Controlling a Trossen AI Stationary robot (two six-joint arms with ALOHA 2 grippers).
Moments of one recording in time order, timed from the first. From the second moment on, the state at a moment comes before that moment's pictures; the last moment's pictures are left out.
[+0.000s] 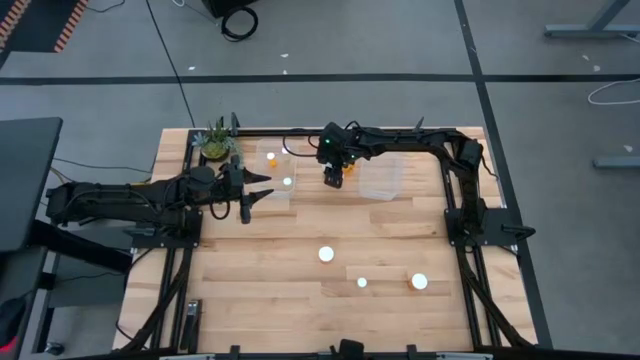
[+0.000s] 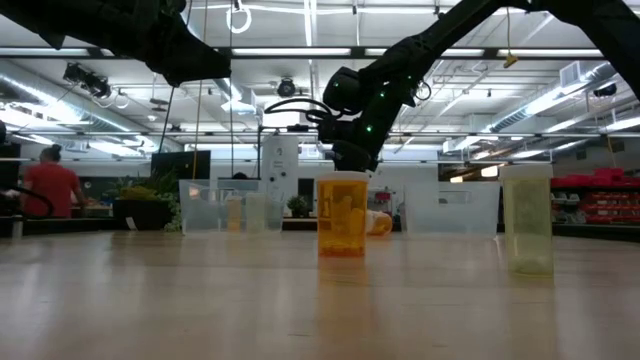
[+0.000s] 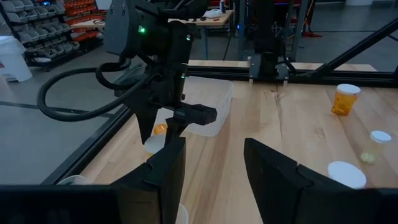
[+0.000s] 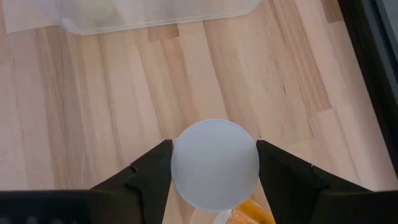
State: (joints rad) left arm 0.11 0.75 0.45 0.11 -0.18 0.04; right arm -0.43 1.99 1.45 -0.50 -0.04 -0.19
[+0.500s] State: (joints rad) left arm 0.11 0.75 0.45 0.09 -0.18 0.04; right arm -0.44 1.99 1.58 -0.63 -0.02 -0.25
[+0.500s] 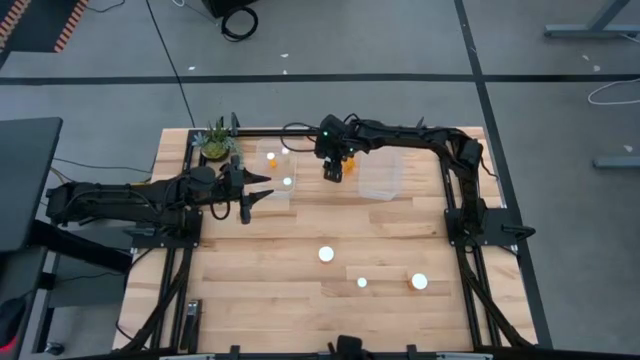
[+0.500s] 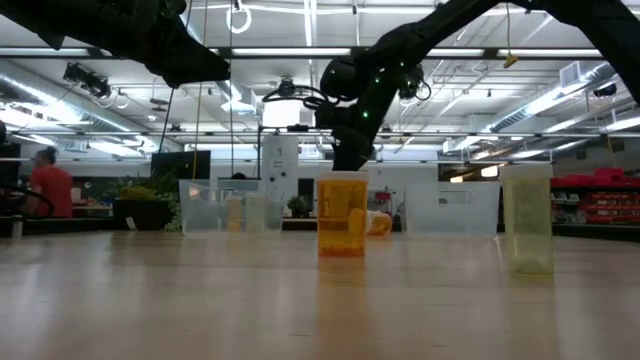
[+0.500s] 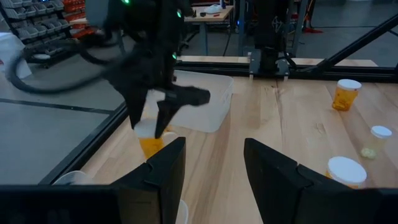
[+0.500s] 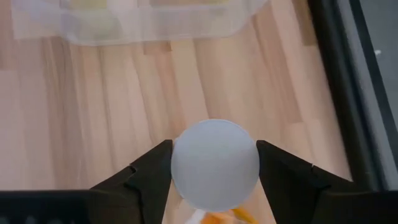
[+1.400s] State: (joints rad) left arm 0.11 0.75 0.45 0.08 -0.18 0.04; right arm -0.46 1.80 1.71 -1.03 0.04 -0.10
